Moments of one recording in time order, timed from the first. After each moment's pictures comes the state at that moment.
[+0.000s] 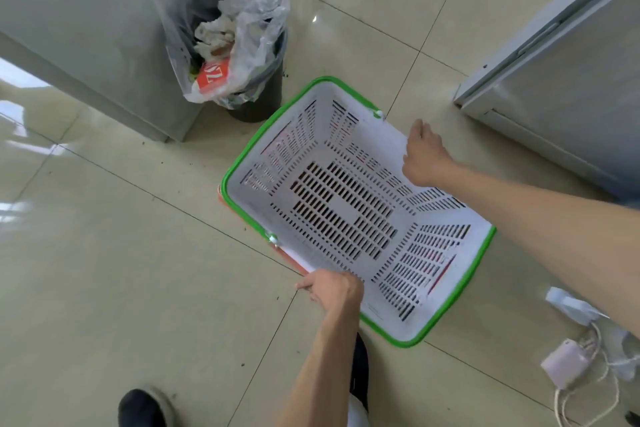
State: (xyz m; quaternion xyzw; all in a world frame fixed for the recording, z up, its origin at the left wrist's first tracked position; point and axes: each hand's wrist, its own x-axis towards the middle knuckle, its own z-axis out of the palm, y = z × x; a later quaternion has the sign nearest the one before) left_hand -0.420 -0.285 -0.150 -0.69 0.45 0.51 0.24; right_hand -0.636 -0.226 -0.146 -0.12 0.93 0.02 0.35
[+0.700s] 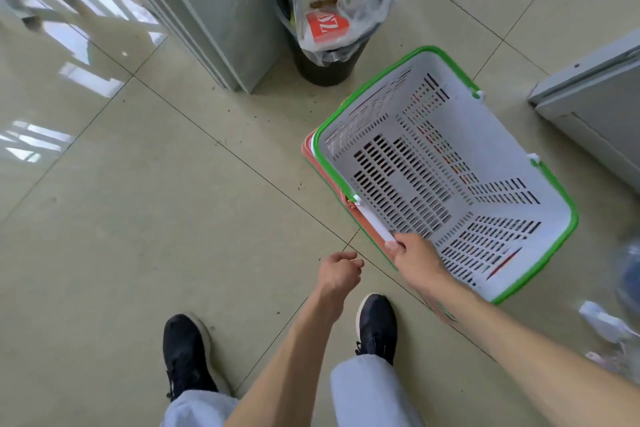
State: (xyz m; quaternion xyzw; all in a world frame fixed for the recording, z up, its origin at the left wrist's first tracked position) left_hand -0.304 -0.369 -0.172 -0.62 0.31 0.69 0.22; right_hand -0.403 -0.266 -0.150 -0.06 0.87 -0.14 0.47
